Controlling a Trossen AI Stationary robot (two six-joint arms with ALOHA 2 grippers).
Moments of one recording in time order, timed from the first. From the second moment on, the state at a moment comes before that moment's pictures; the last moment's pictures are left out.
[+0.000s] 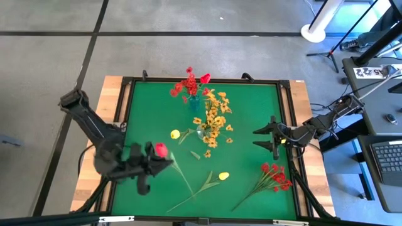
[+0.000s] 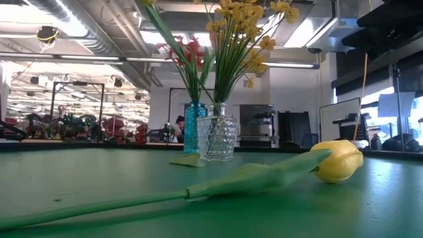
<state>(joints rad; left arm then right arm) -0.85 1.30 0.88 0.68 -1.09 -0.36 0.56 0.49 0.44 -0.29 0.54 0.36</state>
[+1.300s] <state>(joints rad) -0.23 0.98 0.88 0.51 -0.87 0.46 0.56 0.49 0.44 -0.28 0.92 0.28</state>
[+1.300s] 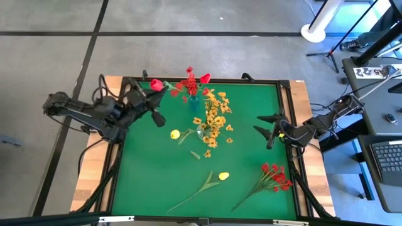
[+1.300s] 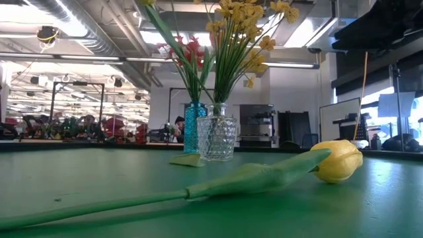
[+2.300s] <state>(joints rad) 0.06 0.99 0.69 0.53 -0.60 0.16 0.56 0.53 0.44 -0.24 0.99 0.28</state>
